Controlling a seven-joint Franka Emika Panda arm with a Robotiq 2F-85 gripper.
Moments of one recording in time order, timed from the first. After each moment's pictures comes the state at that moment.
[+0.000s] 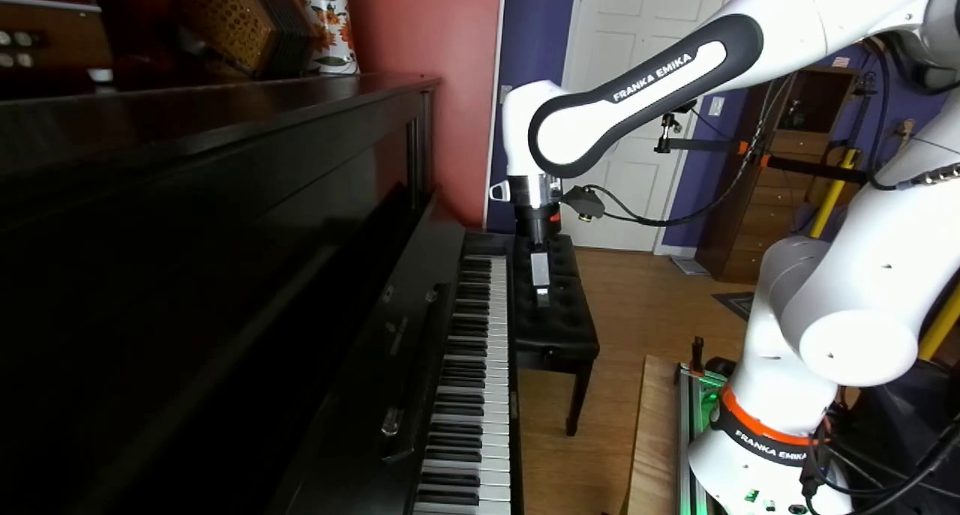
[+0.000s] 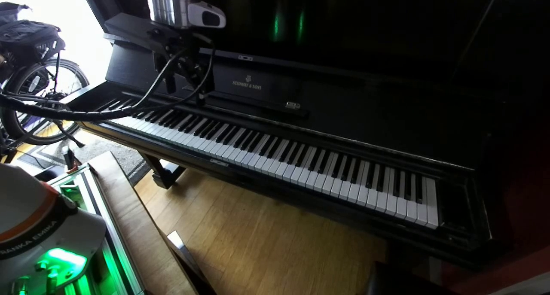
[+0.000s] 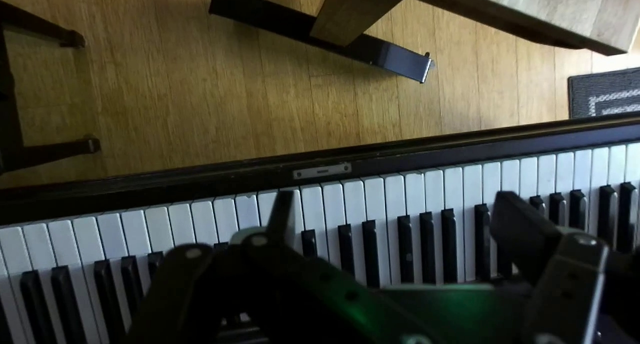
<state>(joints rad) 0.04 -0.35 -0.10 -2.54 0.00 1.98 -0.37</state>
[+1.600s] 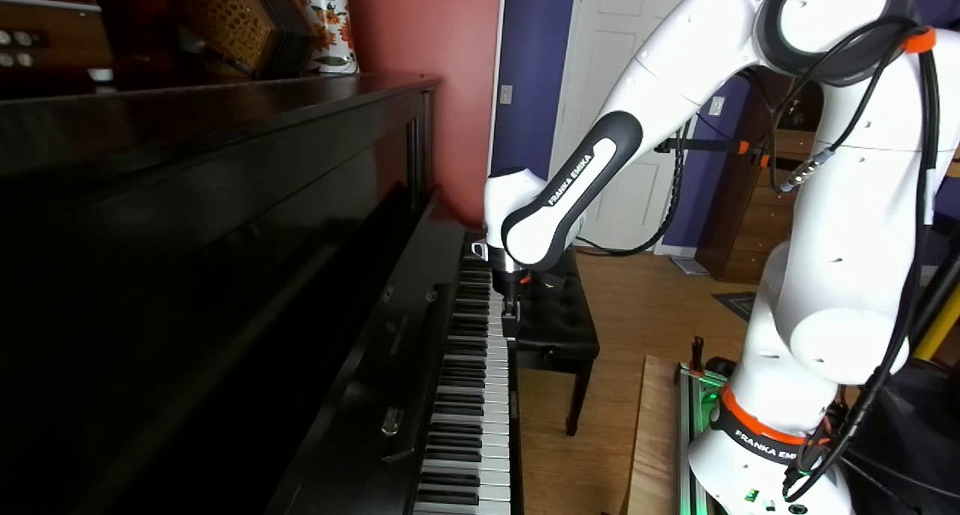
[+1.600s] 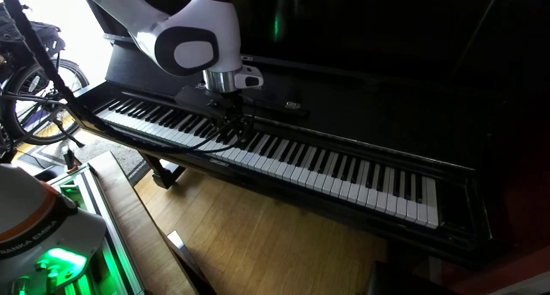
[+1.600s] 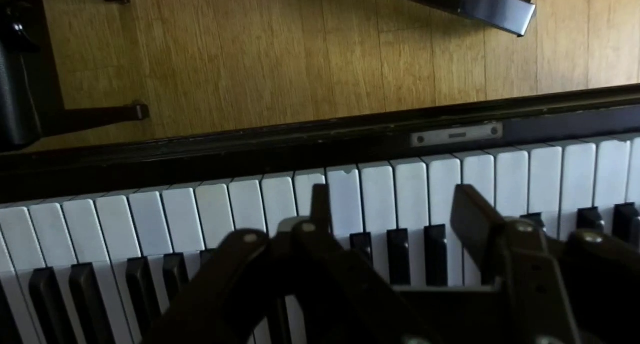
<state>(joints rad) -0.04 0.07 -0.10 -2.54 -0.09 2.51 -0.36</state>
